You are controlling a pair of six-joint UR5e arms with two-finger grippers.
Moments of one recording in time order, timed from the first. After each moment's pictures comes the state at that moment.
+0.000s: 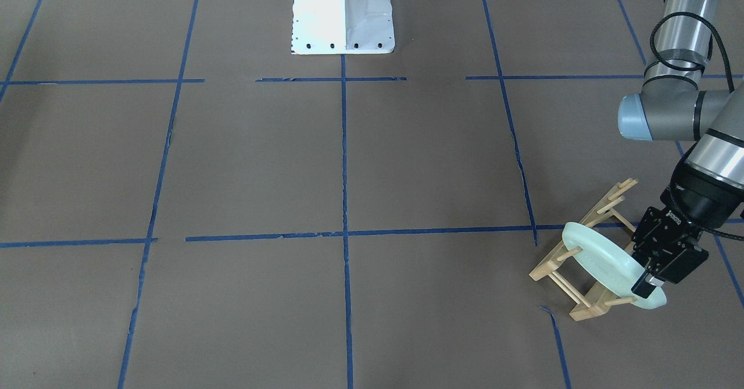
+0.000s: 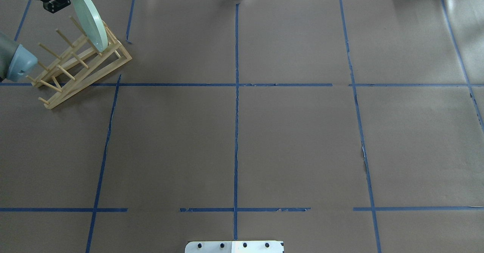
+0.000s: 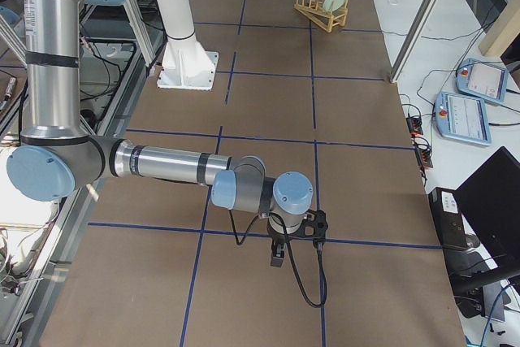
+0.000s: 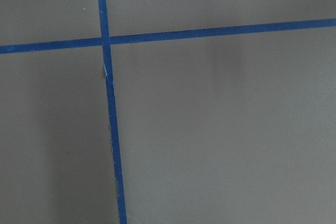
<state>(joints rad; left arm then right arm) -1.18 -2.03 -1.30 -2.67 -2.02 -2.09 1.62 -1.63 1.56 -1.62 2.32 -0.02</state>
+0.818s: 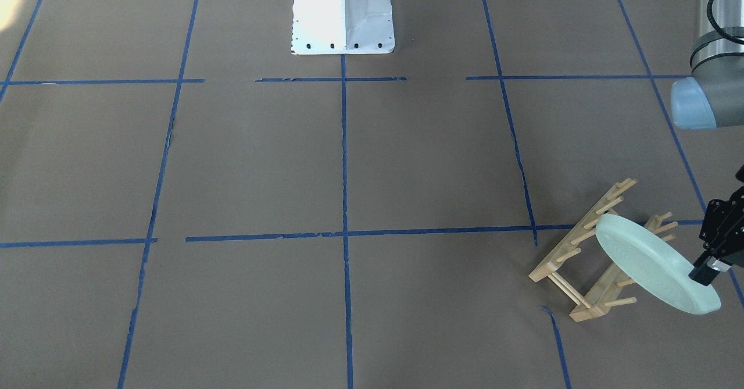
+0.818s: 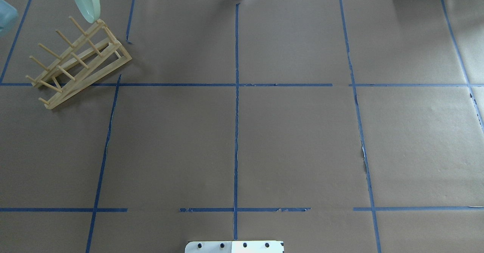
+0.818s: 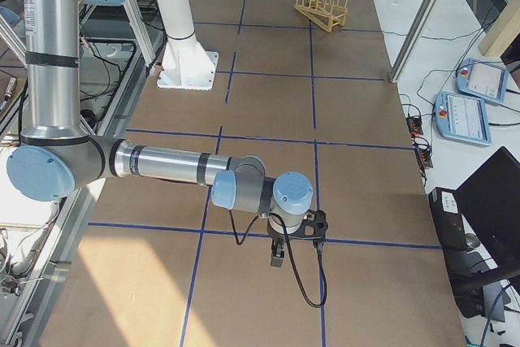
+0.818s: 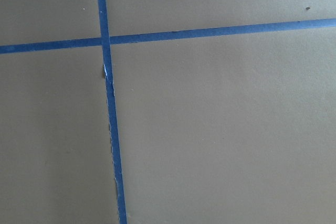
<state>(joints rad) -1.26 -2.17 -1.42 -2.35 -2.16 -2.07 1.62 -1.63 1.56 -1.62 2.32 -0.02</state>
